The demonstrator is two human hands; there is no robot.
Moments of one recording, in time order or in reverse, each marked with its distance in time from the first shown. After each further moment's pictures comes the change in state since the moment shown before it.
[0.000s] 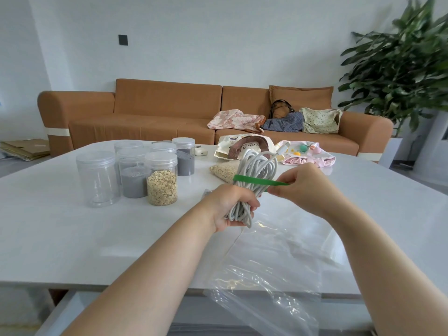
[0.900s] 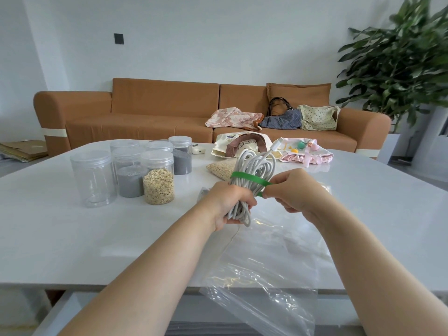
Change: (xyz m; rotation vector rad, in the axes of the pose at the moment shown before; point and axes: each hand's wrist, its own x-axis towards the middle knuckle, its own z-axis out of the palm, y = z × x) left_hand 0.001 -0.002 0.006 0.065 0.134 0.046; right_hand 0.000 -0.003 0.012 0.336 -0.120 0.282
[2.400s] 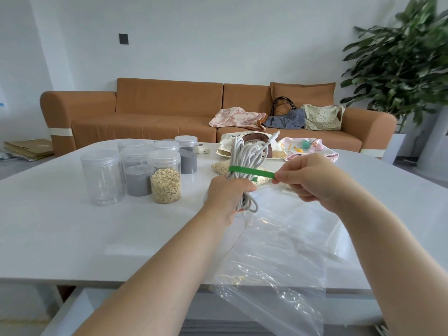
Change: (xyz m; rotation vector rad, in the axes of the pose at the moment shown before) left_hand 0.012 -0.005 0.001 -0.215 0.251 0.118; right_hand -0.011 -0.018 -0.019 0.121 -0.099 -0.103
